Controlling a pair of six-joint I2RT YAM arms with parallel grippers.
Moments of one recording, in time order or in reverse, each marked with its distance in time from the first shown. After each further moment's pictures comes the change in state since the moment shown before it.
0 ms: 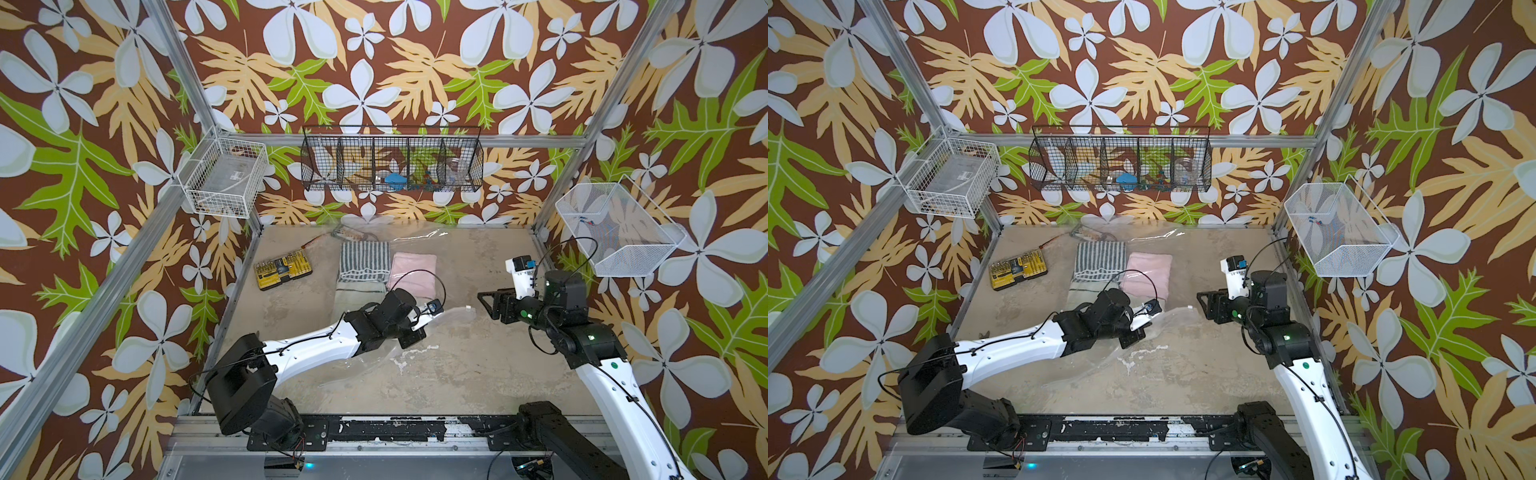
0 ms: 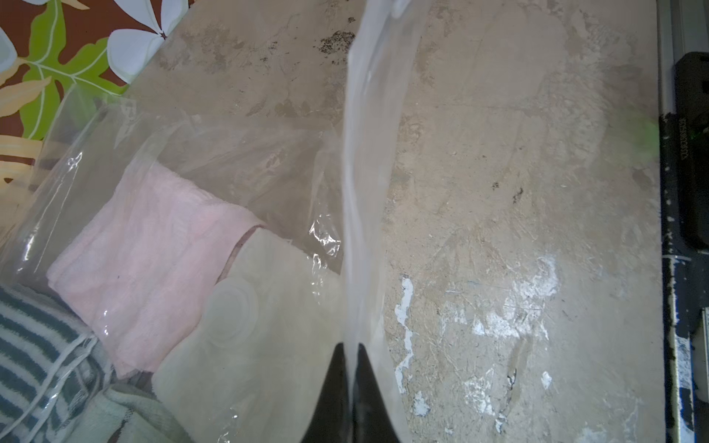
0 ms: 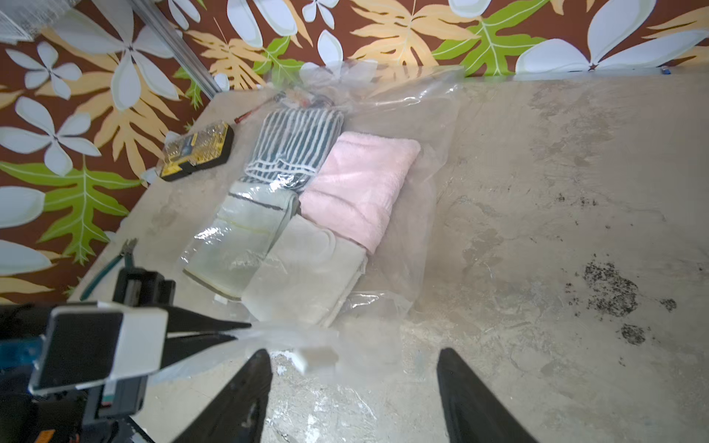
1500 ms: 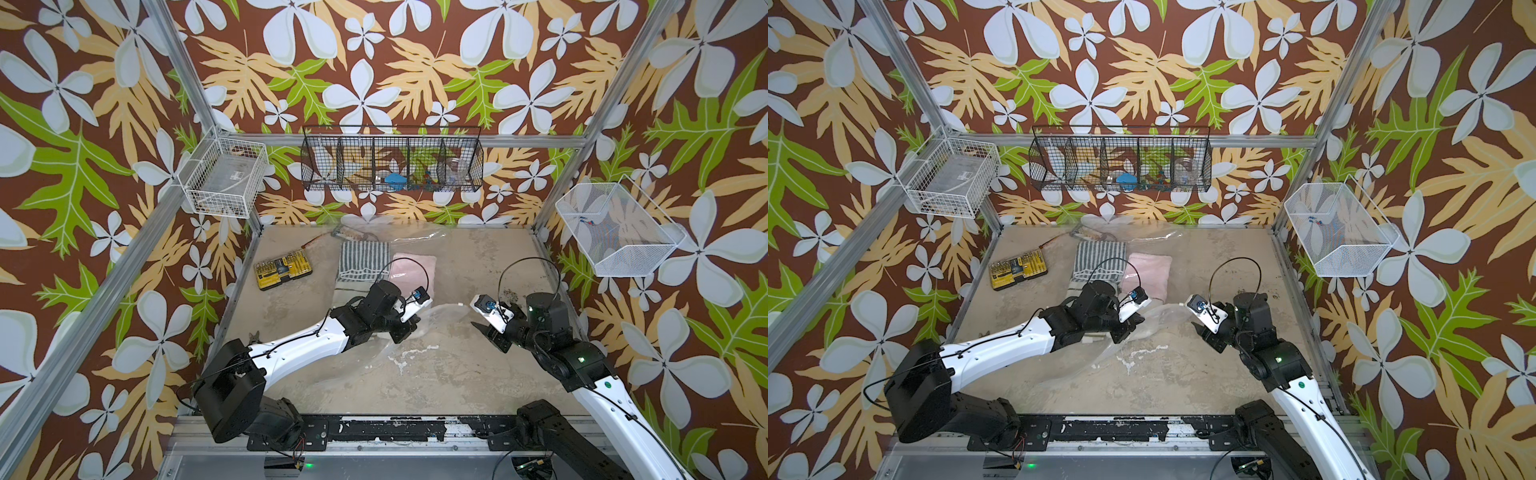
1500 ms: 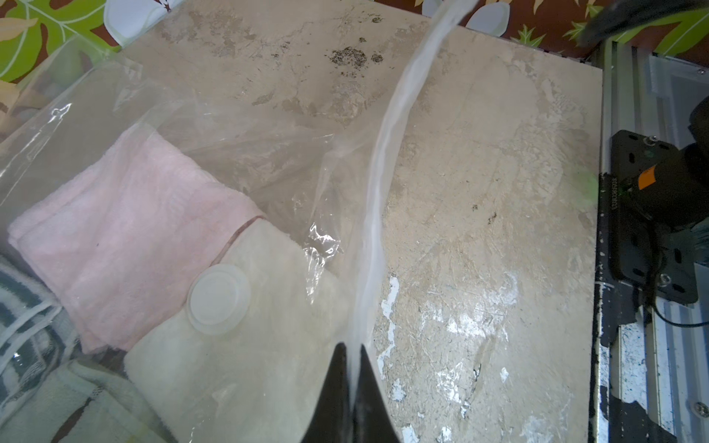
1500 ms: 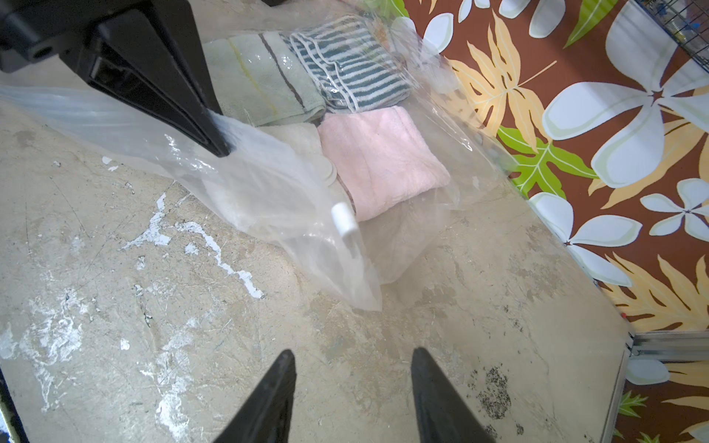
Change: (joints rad) left arm 0.087 -0.064 -0.037 -0.005 0.121 -0.124; right arm 0.182 -0.120 -0.159 0.018 0.108 -0.696
